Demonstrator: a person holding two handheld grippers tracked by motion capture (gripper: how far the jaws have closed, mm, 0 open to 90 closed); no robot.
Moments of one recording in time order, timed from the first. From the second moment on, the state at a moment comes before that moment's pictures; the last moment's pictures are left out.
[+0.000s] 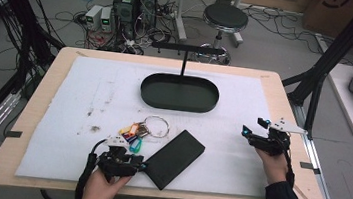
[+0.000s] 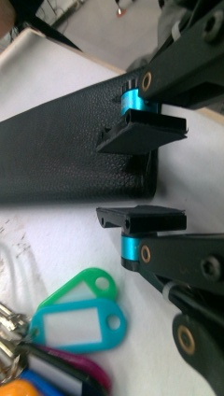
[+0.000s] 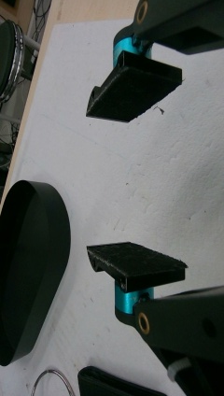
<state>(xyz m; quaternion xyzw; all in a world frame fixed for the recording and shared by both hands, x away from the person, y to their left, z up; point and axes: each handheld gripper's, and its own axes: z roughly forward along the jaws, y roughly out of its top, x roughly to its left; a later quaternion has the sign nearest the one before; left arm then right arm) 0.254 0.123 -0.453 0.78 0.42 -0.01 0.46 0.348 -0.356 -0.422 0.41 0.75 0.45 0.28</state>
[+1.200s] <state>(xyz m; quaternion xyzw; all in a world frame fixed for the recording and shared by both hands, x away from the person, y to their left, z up) 0.251 0.108 -0.409 0.82 0.12 0.24 0.51 0.340 -0.319 -0.412 0.28 0.77 0.54 0.18</state>
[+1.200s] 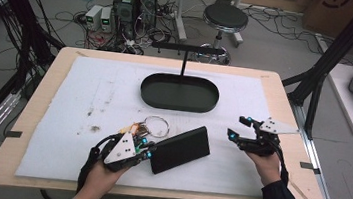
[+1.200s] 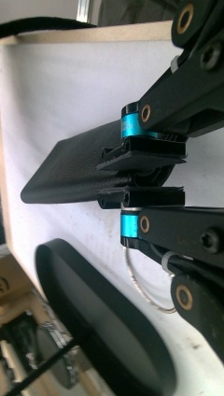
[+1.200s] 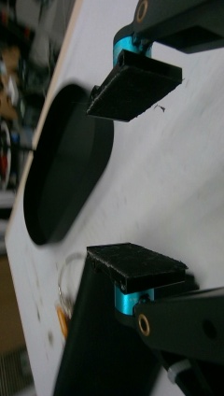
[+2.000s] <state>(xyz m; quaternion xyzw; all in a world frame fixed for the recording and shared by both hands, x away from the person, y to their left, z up) 0.249 0.113 -0.409 0.81 0.05 0.21 0.55 0.352 -0.260 -0.427 0.12 0.85 0.50 0.04</state>
